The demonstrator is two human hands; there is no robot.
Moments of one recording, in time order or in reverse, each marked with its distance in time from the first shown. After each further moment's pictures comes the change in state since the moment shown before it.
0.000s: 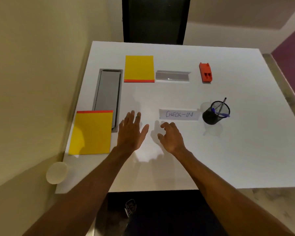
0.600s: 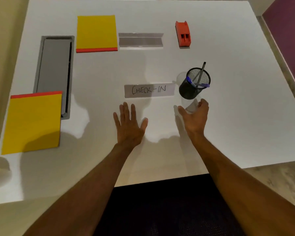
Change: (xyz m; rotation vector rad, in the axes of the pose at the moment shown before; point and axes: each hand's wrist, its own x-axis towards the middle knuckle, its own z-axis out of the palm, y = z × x) left_hand 0.020 0.088 0.175 0.003 -0.100 0.010; right_hand 0.026 0.199 -0.045 0.495 0.508 0.377
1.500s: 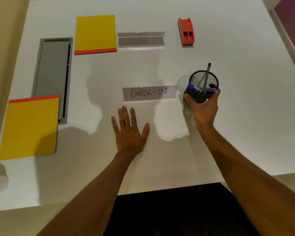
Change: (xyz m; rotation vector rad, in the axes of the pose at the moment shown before) left_hand 0.001 0.002 0.021 0.119 0.091 -0.014; right_hand 0.047 -0.012 -0.002 0.263 0.056 -0.120
